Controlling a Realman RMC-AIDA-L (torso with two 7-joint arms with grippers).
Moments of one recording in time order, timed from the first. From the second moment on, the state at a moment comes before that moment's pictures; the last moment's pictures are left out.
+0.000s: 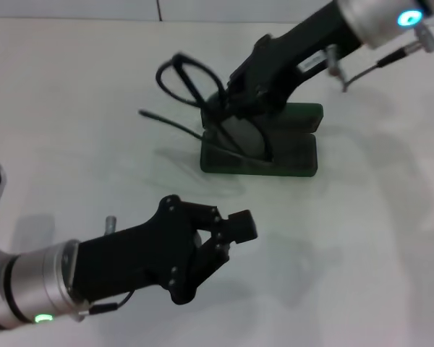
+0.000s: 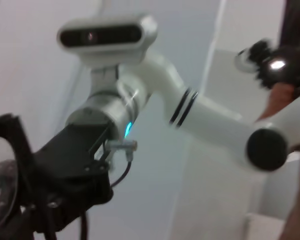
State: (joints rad) left arm -0.40 -2.08 1.42 0.17 1.09 1.90 -0.84; right arm 1.02 2.02 -1.21 -1.01 -2.02 -1.61 2.08
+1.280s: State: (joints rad) left arm -0.59 -2.09 1.41 0.18 1.02 1.80 -1.00; right arm 0.88 2.01 -1.08 -0.89 -1.72 -1.69 1.81
